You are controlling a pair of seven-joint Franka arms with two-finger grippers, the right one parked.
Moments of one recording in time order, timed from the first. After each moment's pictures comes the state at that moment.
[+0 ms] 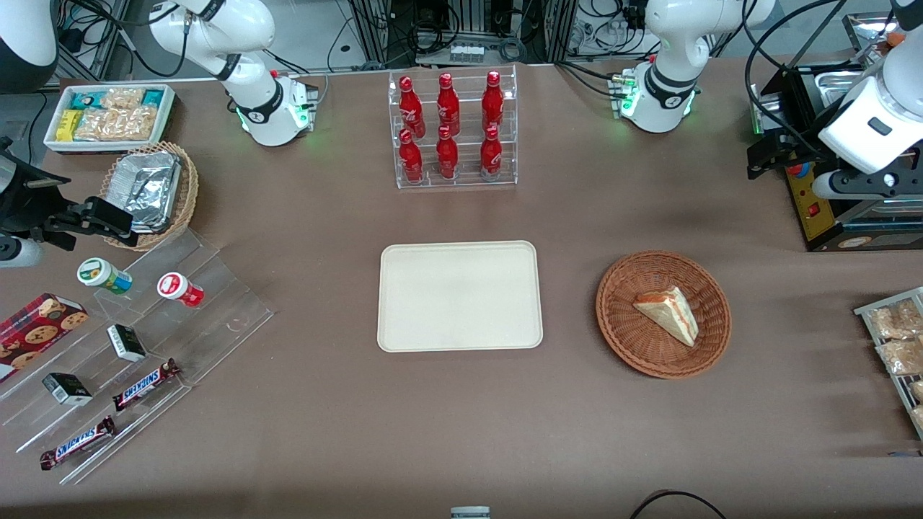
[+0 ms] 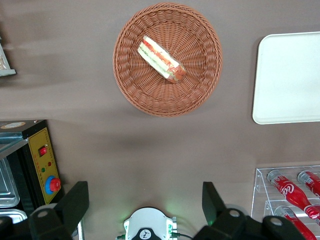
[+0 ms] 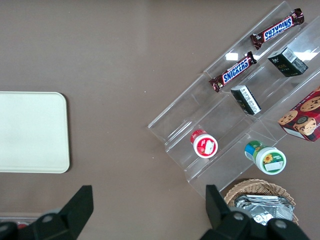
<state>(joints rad) 0.09 -0.04 -0.19 -1.56 -0.02 1.37 -0.07</state>
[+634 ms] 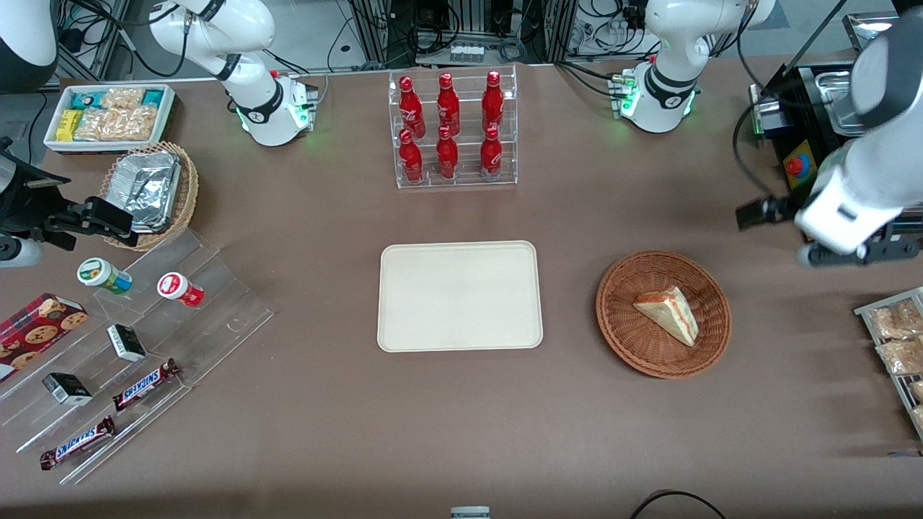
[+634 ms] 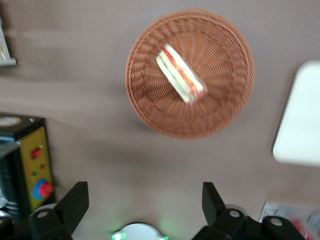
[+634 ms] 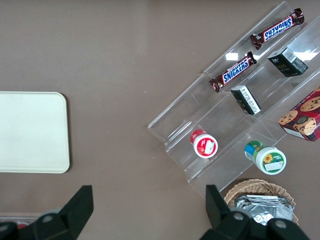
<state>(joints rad) 0.09 0.15 -0.20 -1.58 0.05 1.52 -0.30</state>
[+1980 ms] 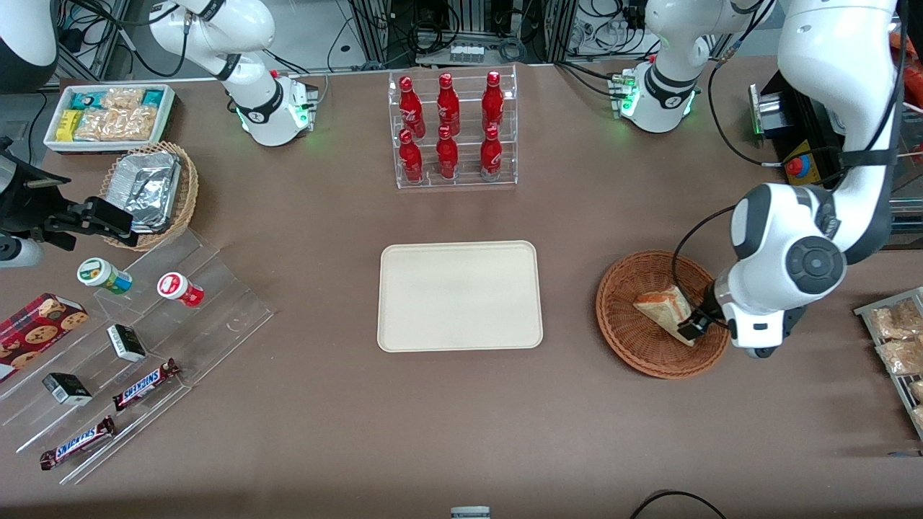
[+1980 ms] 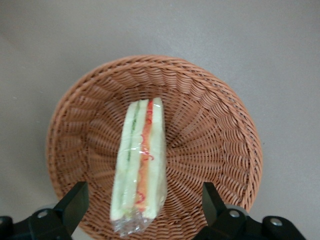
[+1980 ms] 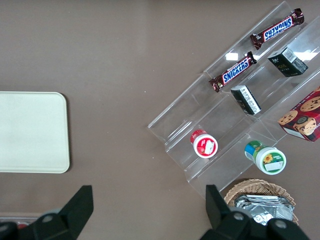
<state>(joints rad) 0.05 0.40 -0.20 -1.81 0.10 2.11 -1.01</state>
